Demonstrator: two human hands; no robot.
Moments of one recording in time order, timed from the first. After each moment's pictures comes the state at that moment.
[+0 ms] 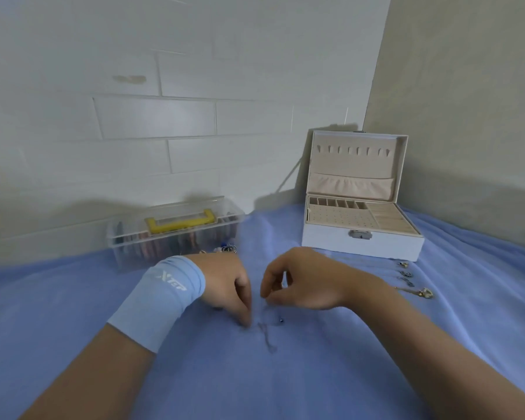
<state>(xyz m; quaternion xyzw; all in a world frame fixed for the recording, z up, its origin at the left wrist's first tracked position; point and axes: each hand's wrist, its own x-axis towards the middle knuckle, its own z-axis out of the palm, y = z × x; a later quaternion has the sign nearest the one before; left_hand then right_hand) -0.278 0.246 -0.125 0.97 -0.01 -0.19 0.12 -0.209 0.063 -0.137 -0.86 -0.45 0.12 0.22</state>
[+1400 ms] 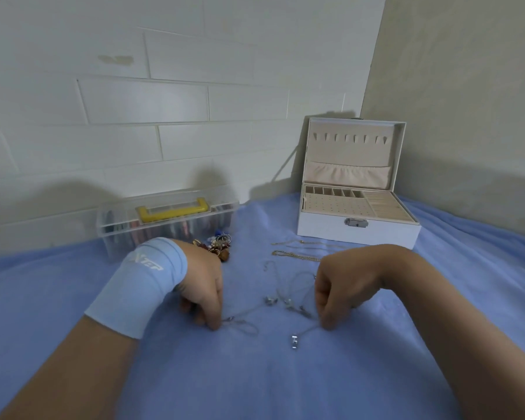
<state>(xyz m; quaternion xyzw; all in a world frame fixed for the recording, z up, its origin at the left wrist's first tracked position) -0.285 0.250 -0.116 0.94 0.02 -0.32 0.07 -0.203 0.022 -0.115 -0.89 -0.33 0.32 0.00</state>
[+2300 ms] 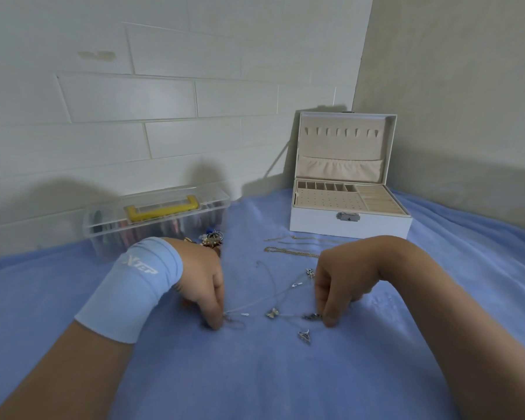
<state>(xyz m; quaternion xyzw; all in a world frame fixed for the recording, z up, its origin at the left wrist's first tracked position) -0.283 0.241 -0.115 0.96 0.02 -0.28 0.06 -0.198 0.012 -0.112 -0.89 -0.32 0.32 -0.01</state>
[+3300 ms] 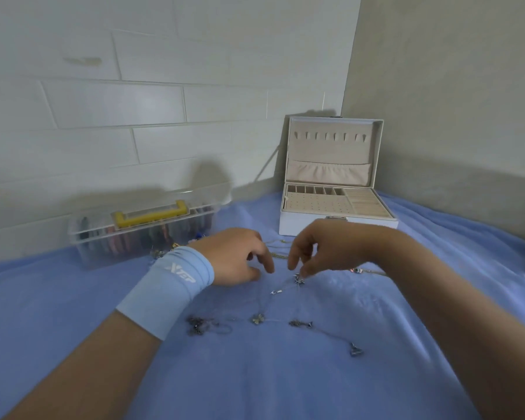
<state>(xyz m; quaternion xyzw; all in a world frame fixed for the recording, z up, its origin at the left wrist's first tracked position) -0.246 0.205 -0.130 0.99 -0.11 -0.04 0.10 -0.169 0.001 -0.105 -0.90 -0.37 0.17 0.13</state>
